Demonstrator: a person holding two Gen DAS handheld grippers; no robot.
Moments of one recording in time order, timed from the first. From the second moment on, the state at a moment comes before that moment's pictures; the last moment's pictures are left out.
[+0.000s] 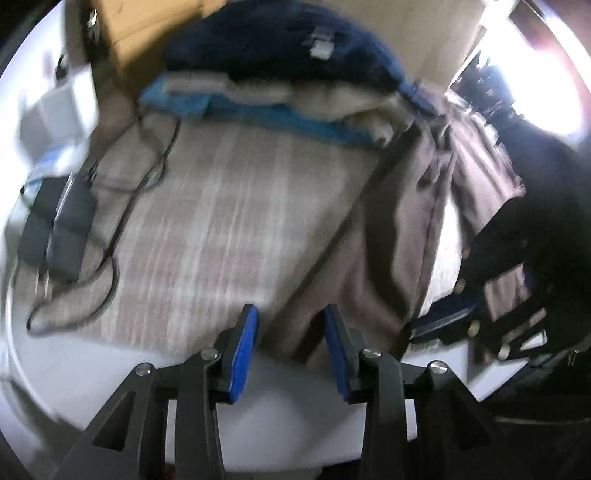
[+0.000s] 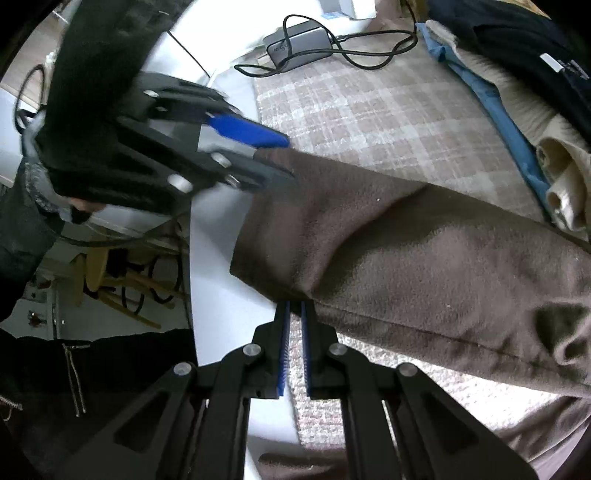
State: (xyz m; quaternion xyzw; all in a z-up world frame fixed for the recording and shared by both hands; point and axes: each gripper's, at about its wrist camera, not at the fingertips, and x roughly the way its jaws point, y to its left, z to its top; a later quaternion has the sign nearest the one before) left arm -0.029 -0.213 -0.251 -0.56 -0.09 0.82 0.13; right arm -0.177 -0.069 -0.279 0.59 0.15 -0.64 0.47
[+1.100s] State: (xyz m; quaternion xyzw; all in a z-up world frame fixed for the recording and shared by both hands) left arm -0.049 -0.153 -0.049 -0.47 0.05 0.87 0.13; right arm -0.511 0.204 -0.282 0.76 -0.05 -0.64 0.10
